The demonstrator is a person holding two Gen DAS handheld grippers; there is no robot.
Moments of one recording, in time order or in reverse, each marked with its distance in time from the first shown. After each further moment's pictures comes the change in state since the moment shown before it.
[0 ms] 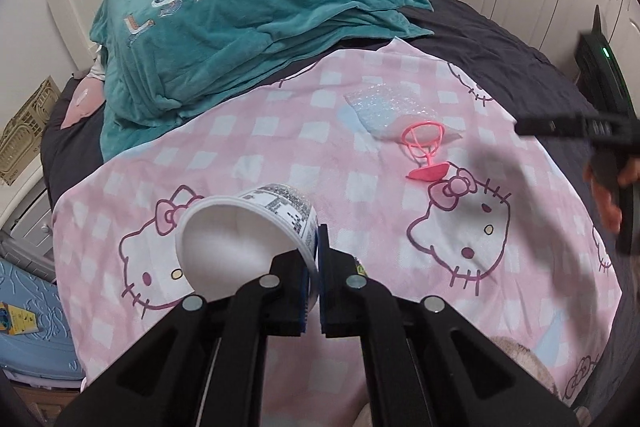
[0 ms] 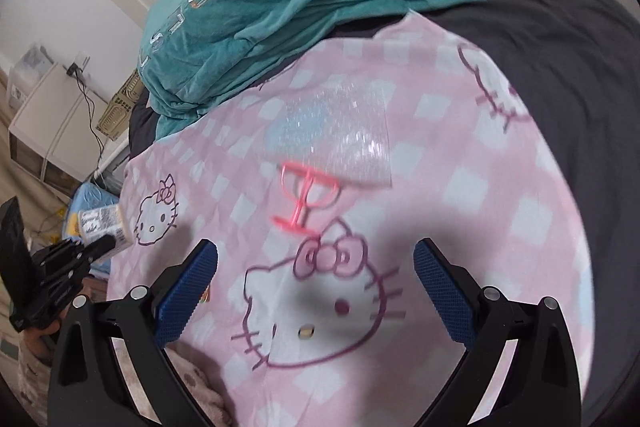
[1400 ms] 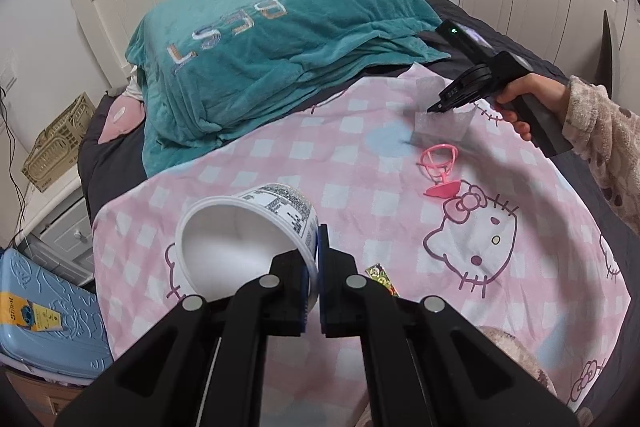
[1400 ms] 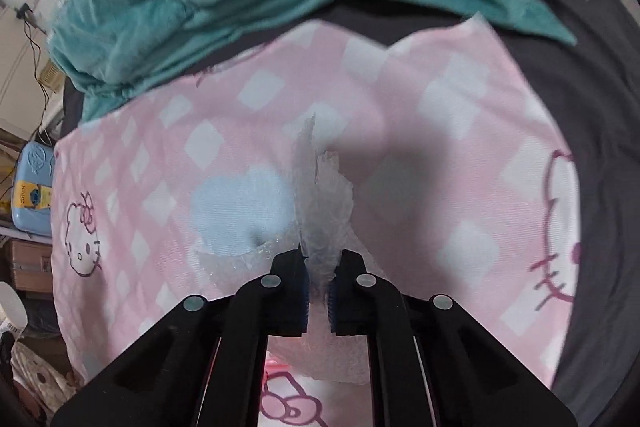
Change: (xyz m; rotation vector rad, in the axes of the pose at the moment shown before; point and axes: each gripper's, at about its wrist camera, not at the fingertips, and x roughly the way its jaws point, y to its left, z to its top) left arm -0.050 0.005 0.004 0.002 -0.077 0.099; right arm 0.095 -0.013 0.110 -0.102 0.205 -0.141
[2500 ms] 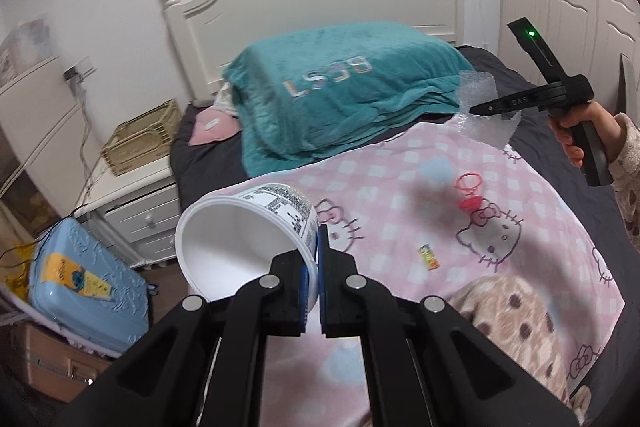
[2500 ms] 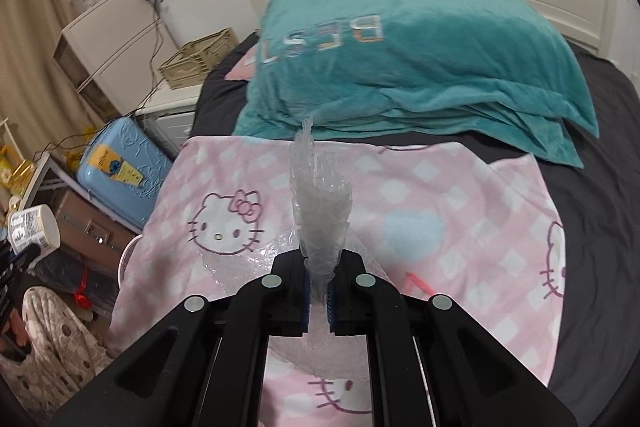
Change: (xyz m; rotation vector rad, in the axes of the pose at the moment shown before) left arm -0.163 0.082 -0.059 -0.126 -0.120 0.169; right arm -0.144 0.179 -0.065 -0.296 -0.234 0.169
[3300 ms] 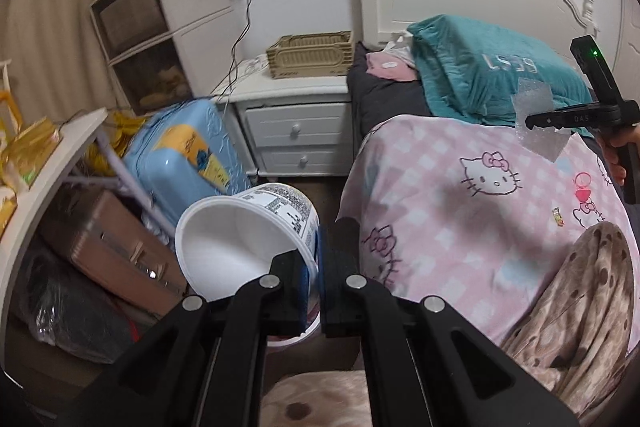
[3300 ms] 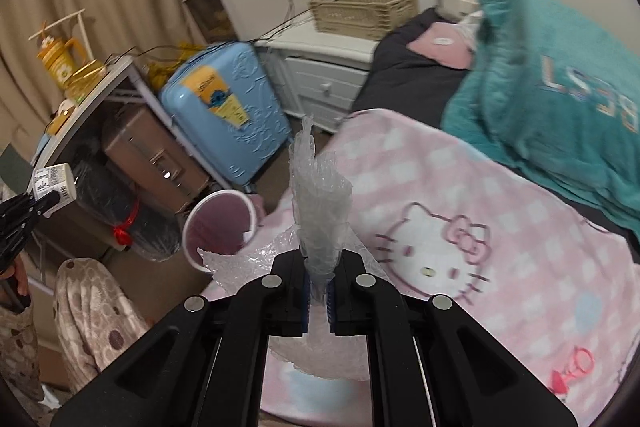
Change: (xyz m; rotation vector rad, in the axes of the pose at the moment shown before) left arm -0.094 0.244 -0.166 -0.326 0.107 0.268; right arm 0.113 0.301 0.009 -0.327 0.135 0.231
